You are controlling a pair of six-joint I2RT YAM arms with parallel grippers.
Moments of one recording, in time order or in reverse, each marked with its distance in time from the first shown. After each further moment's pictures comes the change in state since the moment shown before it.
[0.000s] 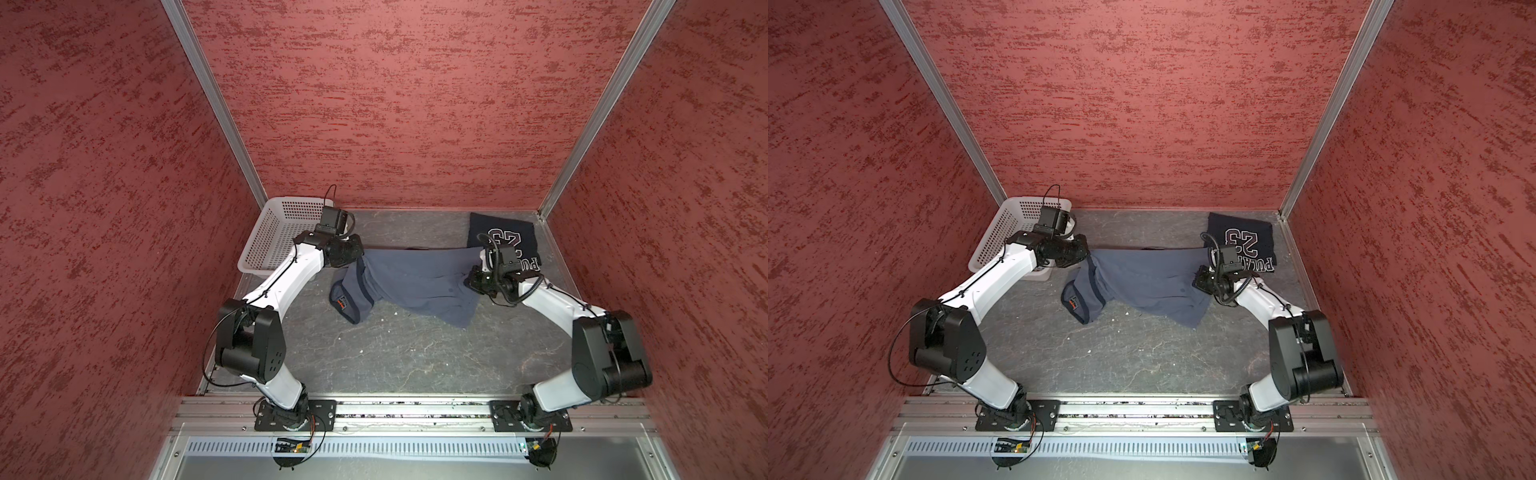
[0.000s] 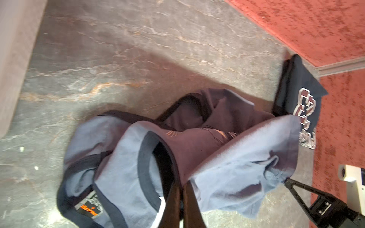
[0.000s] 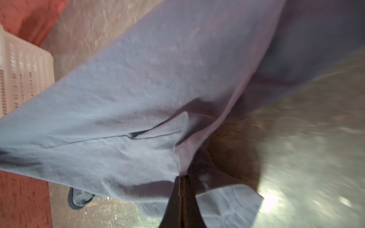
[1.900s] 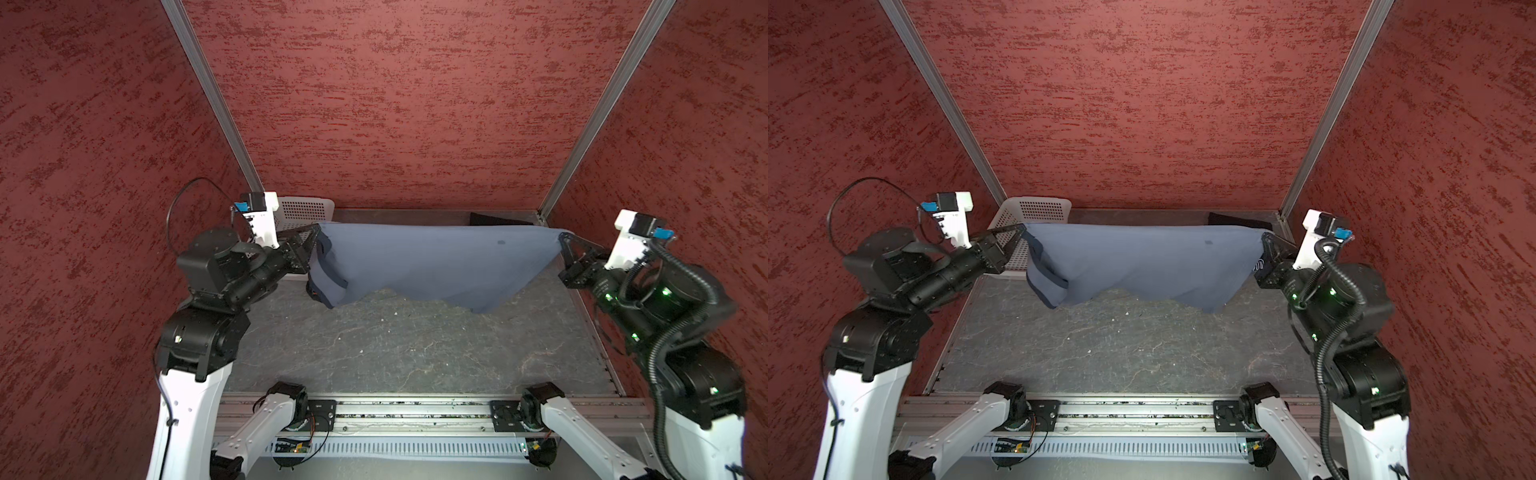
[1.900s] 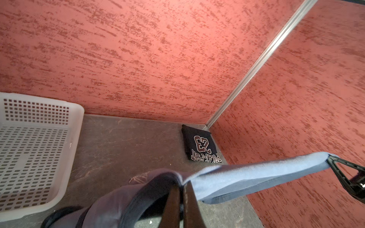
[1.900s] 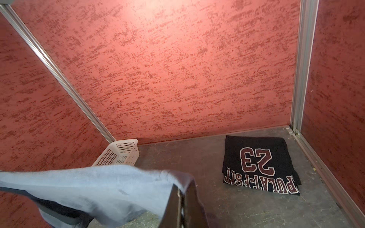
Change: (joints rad) left arm 0.073 -0.756 0.205 -0.146 0.156 0.160; right arm 0.014 -0.811 0.617 -0.518 0.340 -0.272
